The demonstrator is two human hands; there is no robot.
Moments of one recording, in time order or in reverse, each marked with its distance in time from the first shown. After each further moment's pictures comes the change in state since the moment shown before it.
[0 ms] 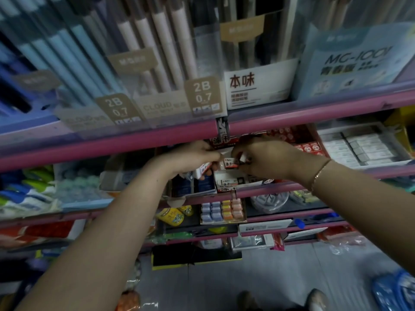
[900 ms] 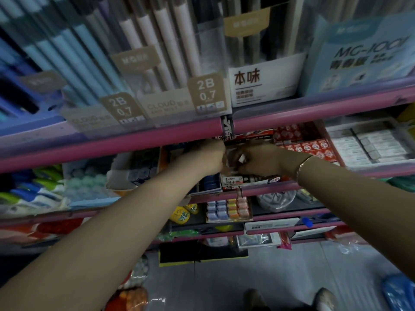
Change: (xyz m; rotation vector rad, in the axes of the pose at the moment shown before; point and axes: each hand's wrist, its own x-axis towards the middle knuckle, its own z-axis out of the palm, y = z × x) left_hand 0.027 0.012 0.026 0.717 0.105 -0.034; right_hand 0.027 0.006 0.028 0.153 -0.151 -0.001
